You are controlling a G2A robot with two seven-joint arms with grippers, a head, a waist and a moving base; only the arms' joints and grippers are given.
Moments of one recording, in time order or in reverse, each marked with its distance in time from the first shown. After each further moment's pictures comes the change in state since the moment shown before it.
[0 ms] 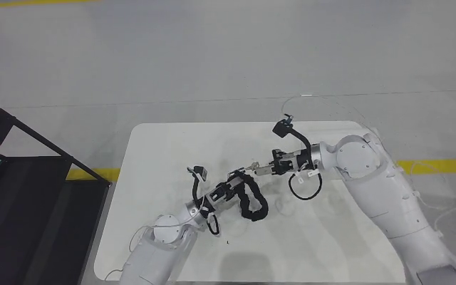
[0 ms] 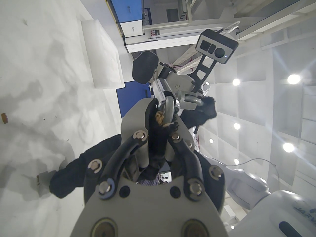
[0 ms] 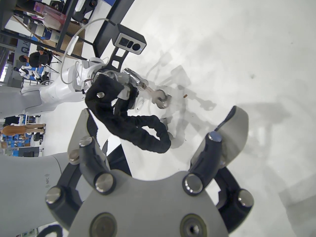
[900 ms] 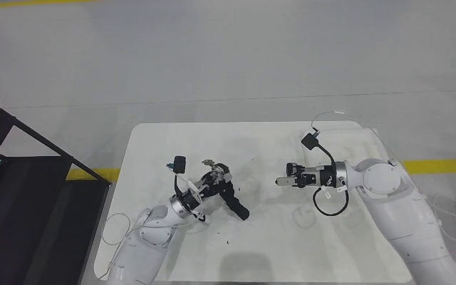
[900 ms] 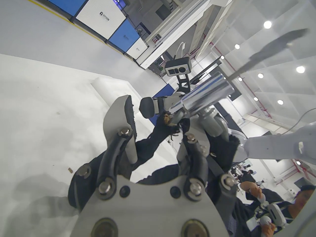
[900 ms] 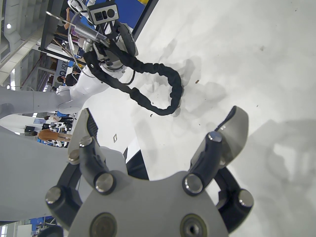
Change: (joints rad) left arm 0.028 0.025 -0.129 -0.084 0.601 -0.297 0.276; right arm -0.218 0.061 0.150 -0.056 0.174 -0.089 0.019
